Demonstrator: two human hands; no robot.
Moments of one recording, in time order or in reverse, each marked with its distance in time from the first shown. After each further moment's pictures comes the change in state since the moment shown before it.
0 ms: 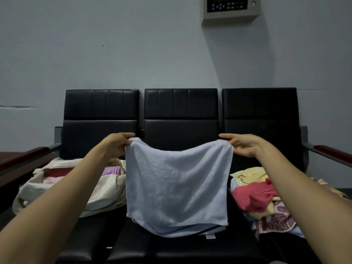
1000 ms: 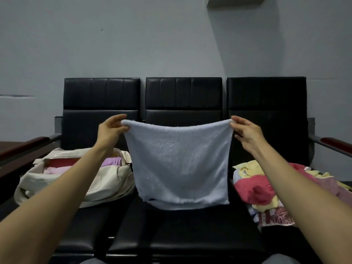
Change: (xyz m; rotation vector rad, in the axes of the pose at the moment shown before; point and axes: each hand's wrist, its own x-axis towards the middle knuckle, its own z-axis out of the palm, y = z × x) left_hand -0.010 -0.028 -0.004 -0.075 0.262 0.464; right_hand 0.020 0.025 0.011 0.055 0.311 -0.455
